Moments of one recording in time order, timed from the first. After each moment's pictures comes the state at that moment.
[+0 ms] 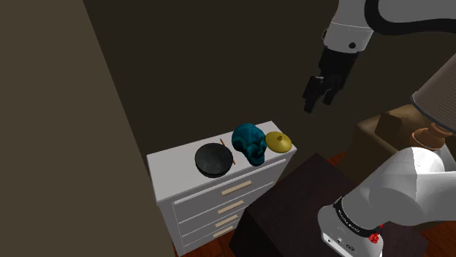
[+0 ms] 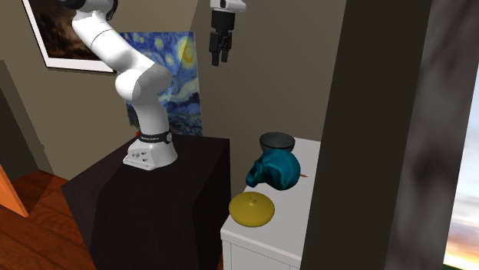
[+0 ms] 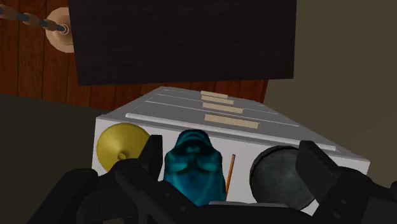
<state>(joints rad) 0.01 -0.79 0.07 -2.42 0.09 1.50 0.12</state>
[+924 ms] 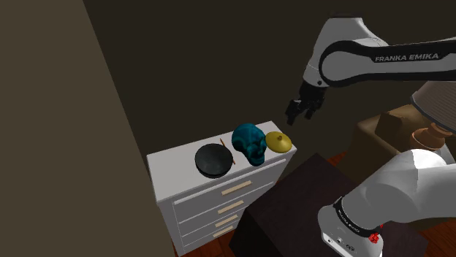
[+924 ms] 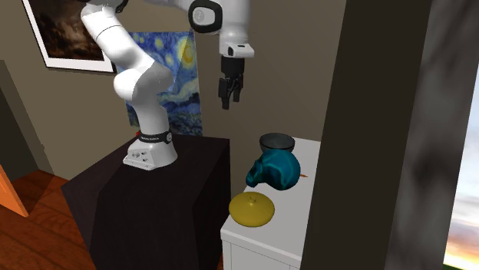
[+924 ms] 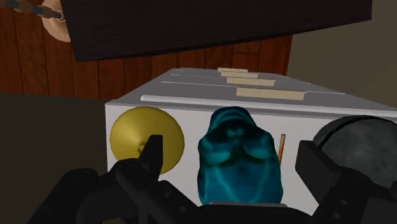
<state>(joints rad) -0.08 -0.64 0.01 -2.67 0.02 1.97 0.09</state>
